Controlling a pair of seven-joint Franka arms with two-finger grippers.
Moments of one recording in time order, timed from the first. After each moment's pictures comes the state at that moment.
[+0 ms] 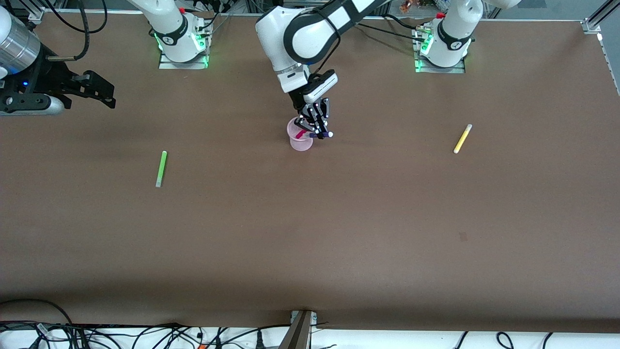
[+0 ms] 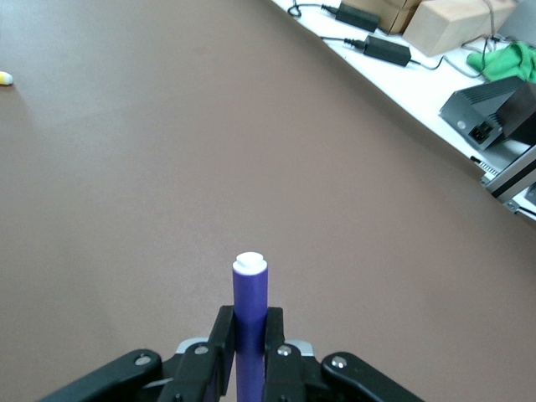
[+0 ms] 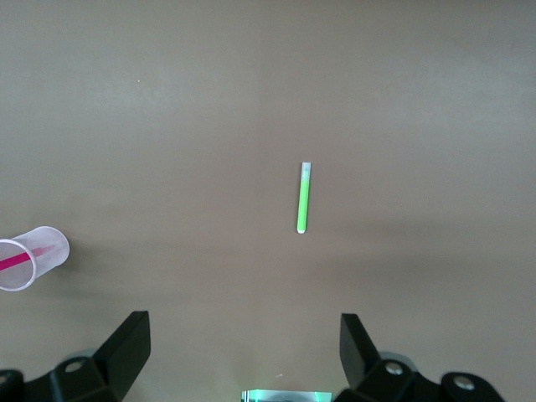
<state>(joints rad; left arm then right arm) -0.73 0.58 -0.43 -1.62 1.00 1.79 -2.54 0.14 0.01 0.00 -1.53 0.00 1.48 0.11</state>
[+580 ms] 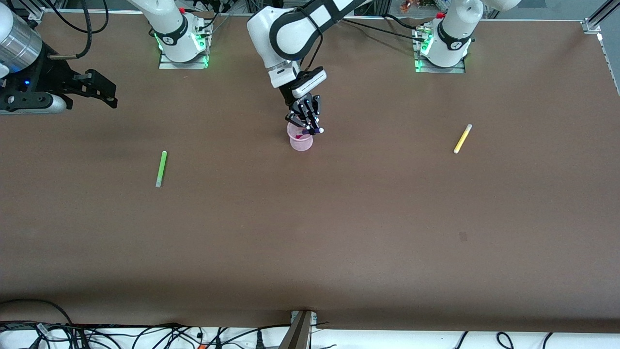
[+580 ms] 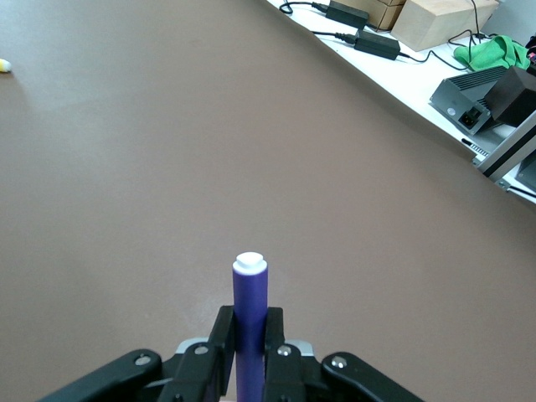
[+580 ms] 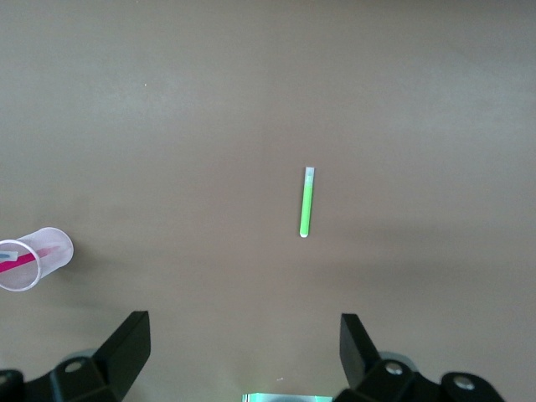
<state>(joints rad) -0.82 0.64 -0.39 -1.57 1.00 1.76 -2.55 0.15 0.01 0.00 -1.51 0.00 1.49 0.11</state>
